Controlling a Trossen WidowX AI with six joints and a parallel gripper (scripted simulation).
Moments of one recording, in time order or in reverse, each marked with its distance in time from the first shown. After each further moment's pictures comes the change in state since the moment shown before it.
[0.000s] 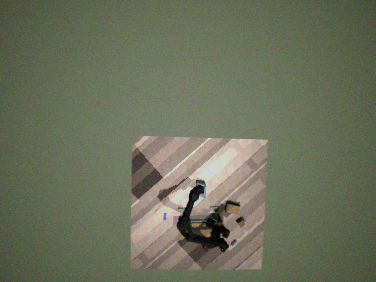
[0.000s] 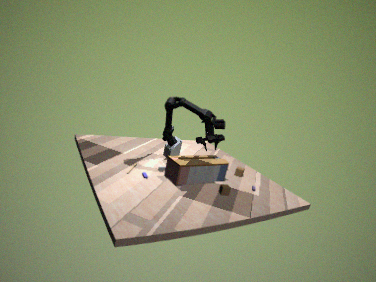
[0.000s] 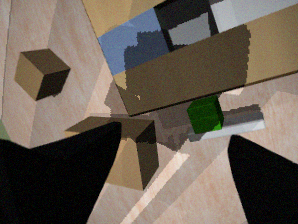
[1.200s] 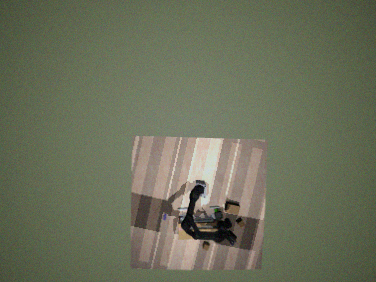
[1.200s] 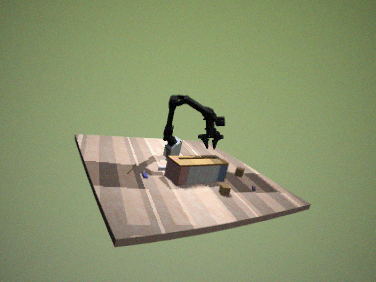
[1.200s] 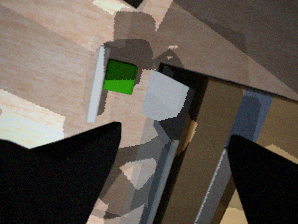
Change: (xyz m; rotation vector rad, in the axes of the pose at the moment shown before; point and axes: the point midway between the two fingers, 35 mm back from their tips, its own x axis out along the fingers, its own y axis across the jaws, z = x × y) arm -0.002 0.006 -0.029 -2.240 -0.043 -0.311
